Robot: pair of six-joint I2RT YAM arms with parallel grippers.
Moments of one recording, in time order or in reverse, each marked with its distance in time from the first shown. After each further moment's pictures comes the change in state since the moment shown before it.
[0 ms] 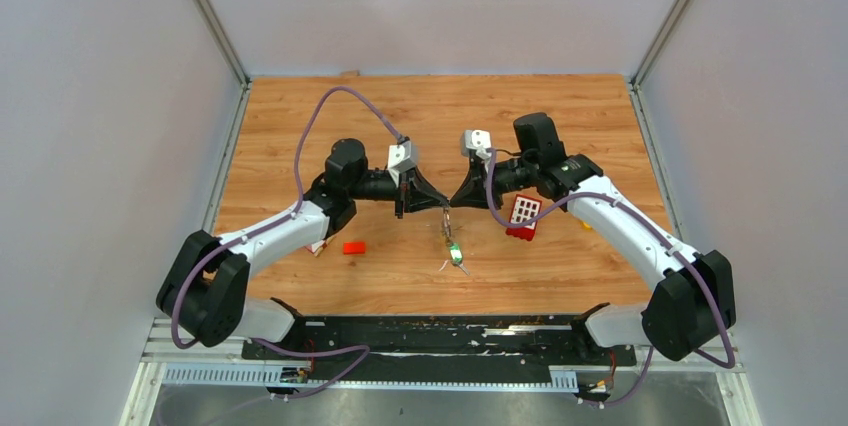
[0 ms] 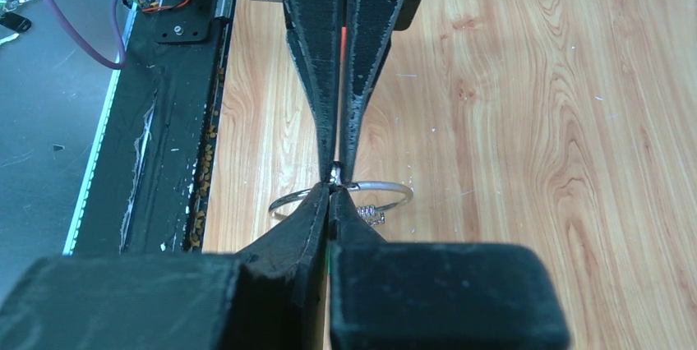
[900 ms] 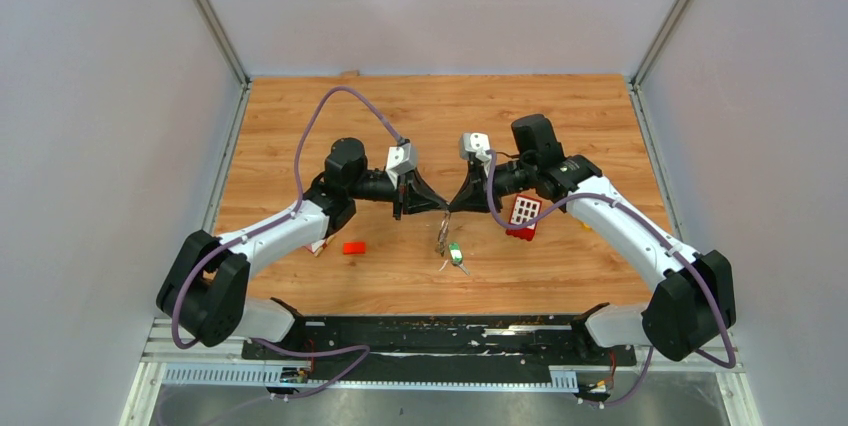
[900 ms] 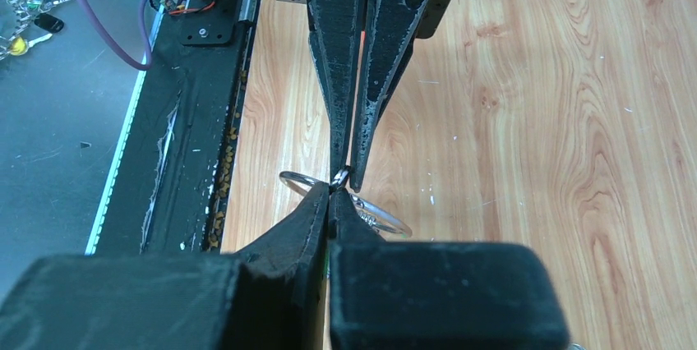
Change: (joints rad) left arm -0.002 0.000 0.005 -0.013 0.054 0.019; right arm 0.004 0.000 0.000 -0.020 -0.031 -0.004
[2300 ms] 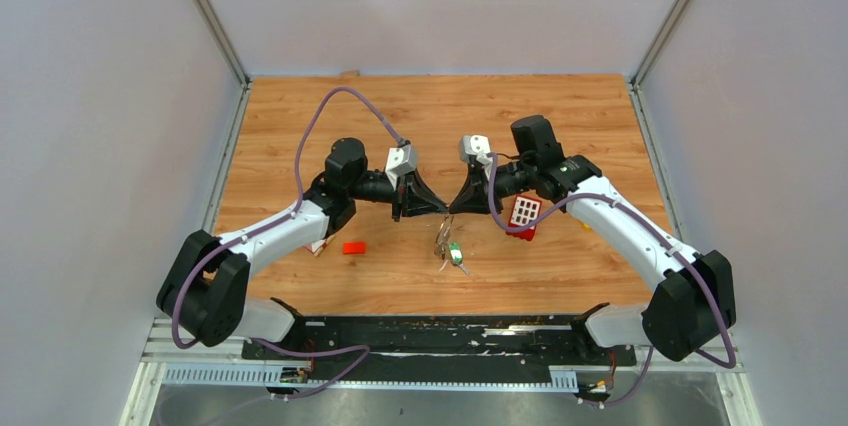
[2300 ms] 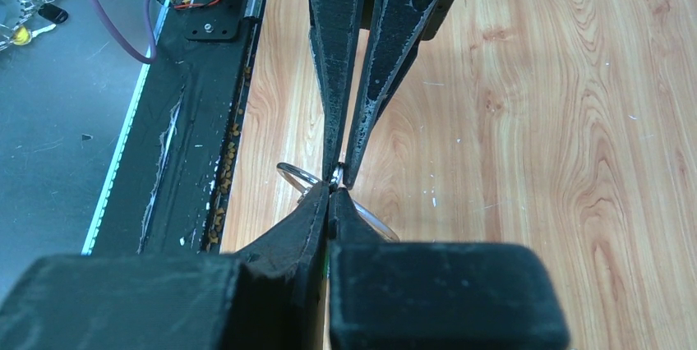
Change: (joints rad) left arm 0.000 0.000 0.000 -0.005 0.041 -0.003; right arm 0.000 0.000 0.000 -0.024 -0.018 -0.037
